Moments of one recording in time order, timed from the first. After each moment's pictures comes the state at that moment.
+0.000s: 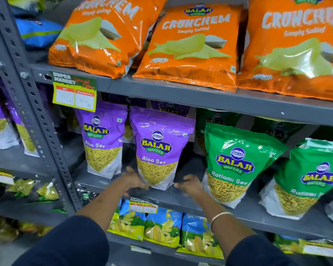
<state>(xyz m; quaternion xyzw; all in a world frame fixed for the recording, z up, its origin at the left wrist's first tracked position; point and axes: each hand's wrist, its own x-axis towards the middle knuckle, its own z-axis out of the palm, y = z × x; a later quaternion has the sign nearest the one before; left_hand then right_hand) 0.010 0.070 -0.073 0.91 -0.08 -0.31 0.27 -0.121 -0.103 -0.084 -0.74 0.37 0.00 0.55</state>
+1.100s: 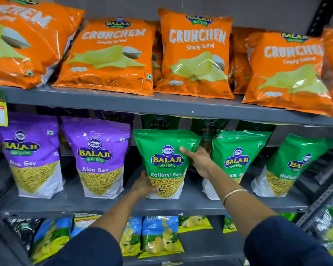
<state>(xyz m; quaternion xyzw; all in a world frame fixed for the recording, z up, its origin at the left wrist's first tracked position) -0.110 -0.081 -0.069 0.82 -0.30 -0.26 0.41 -0.245 -0.214 0.041 -0.61 0.28 -0.23 0.70</state>
